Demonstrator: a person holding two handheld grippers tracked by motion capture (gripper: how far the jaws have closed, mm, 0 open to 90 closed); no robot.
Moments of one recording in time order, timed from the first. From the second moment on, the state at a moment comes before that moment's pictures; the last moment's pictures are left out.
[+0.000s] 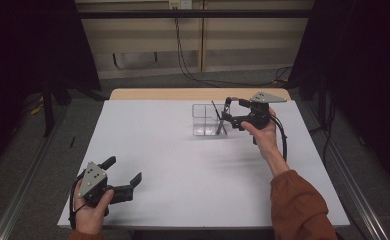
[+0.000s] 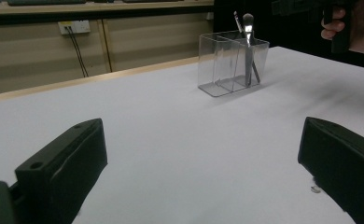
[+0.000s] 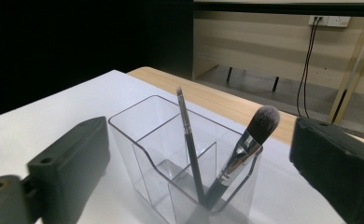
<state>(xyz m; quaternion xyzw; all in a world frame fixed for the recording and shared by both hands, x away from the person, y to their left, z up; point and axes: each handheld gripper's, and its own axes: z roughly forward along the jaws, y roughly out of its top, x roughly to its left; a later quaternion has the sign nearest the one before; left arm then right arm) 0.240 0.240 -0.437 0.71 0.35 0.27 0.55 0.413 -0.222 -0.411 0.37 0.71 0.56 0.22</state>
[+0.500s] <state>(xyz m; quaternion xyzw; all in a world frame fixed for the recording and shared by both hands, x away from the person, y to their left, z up) 0.241 0.239 -0.436 0.71 0.35 0.26 0.55 0.388 -0.231 -0.407 0.40 0.69 0.54 0.26</state>
